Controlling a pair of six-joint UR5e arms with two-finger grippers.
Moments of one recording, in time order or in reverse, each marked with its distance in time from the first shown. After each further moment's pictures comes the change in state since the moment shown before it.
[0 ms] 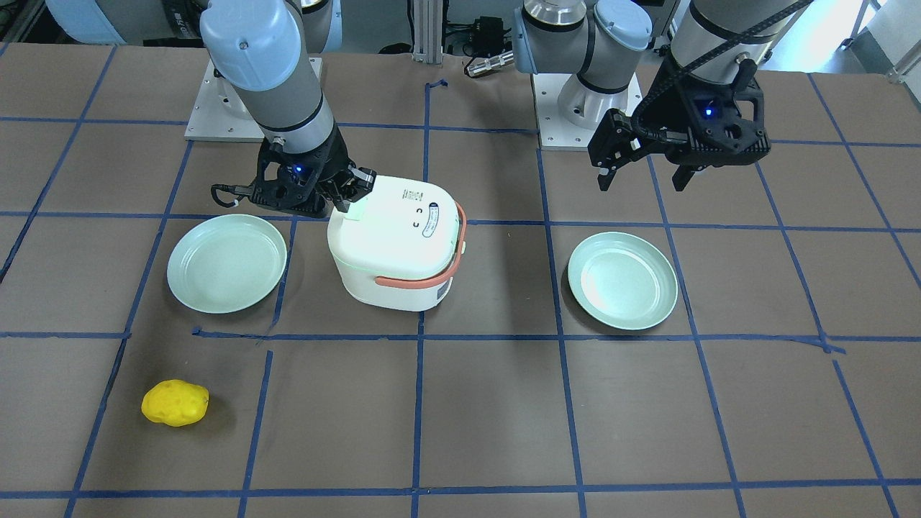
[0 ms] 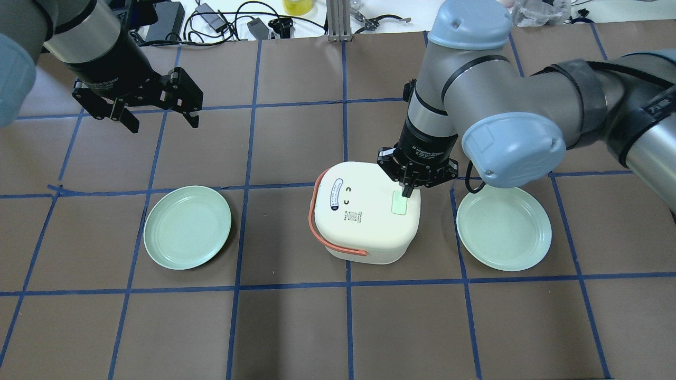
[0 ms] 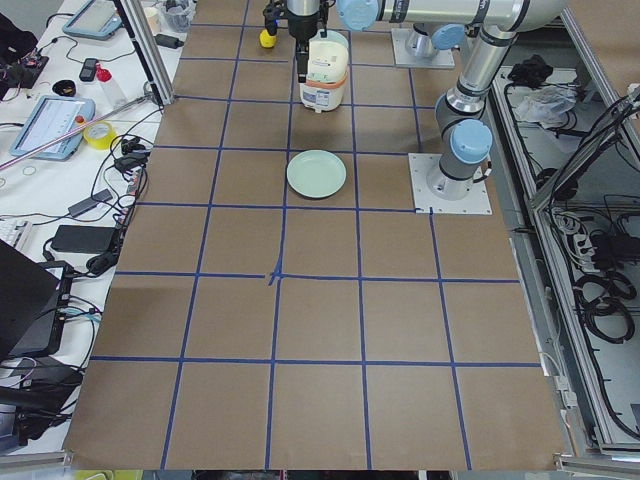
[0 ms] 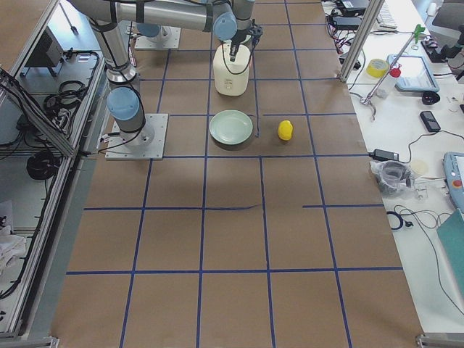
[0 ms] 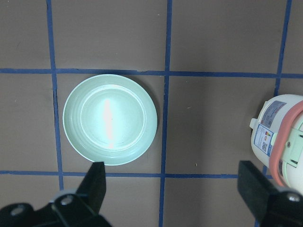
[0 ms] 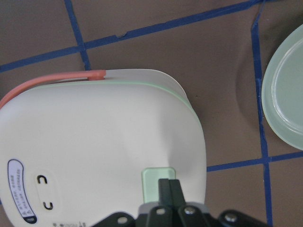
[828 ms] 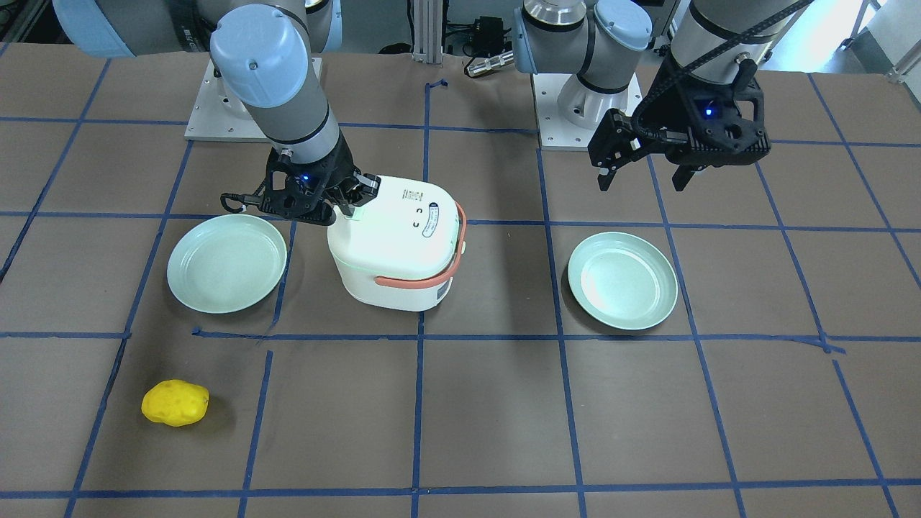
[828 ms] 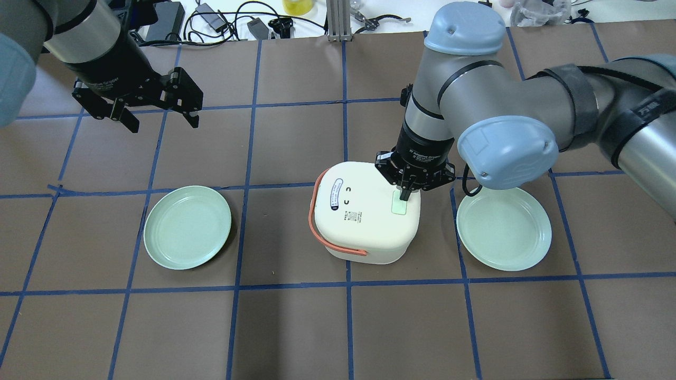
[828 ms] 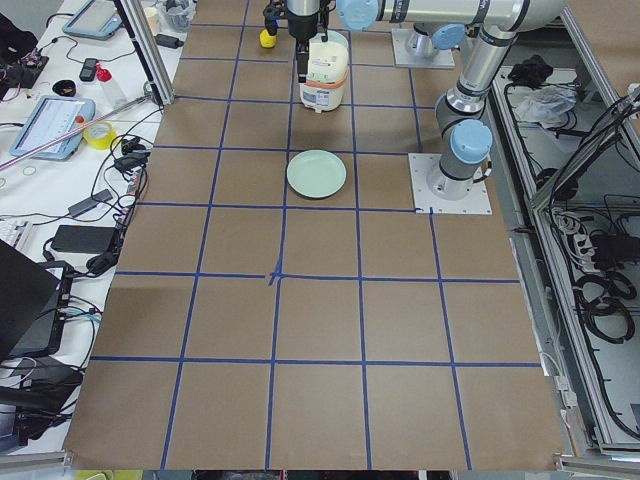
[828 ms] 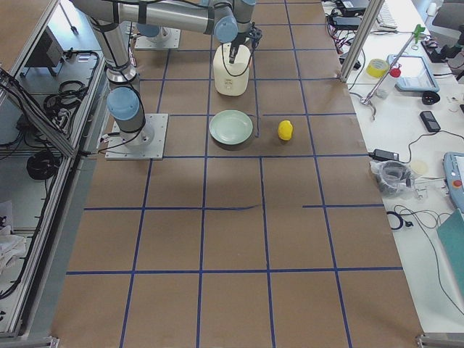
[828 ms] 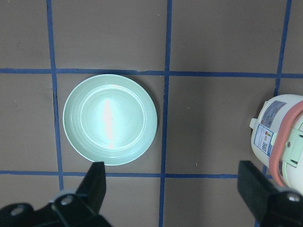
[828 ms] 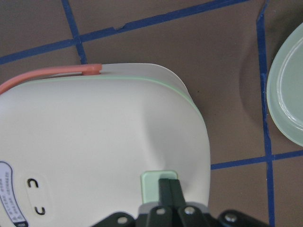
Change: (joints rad) left arm 0.000 0.000 0.000 0.000 0.000 -0.001; right arm 0.003 0.012 0.014 -0.005 0.003 -0.001
